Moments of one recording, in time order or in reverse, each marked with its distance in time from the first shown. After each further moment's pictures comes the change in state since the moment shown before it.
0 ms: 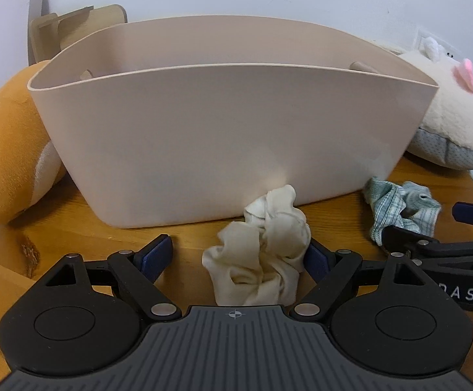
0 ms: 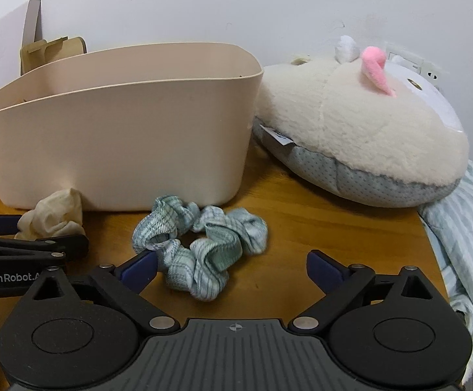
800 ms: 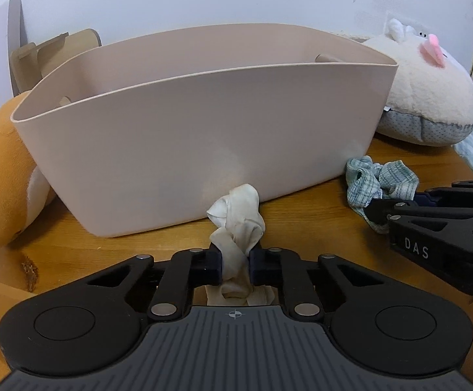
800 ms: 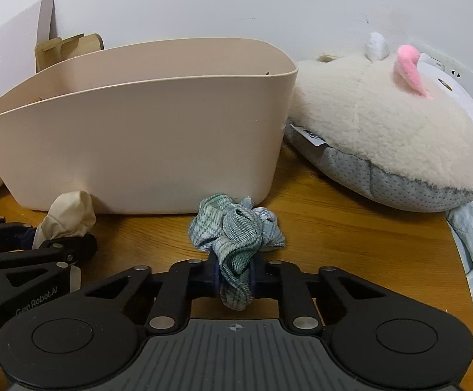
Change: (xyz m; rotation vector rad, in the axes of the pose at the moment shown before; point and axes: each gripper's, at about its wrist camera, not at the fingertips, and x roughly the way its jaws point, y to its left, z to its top) left arm -0.013 -0.020 -0.004 0.108 -0.026 -0.019; right arm 0.005 0.013 0.002 0.000 0.016 0.071
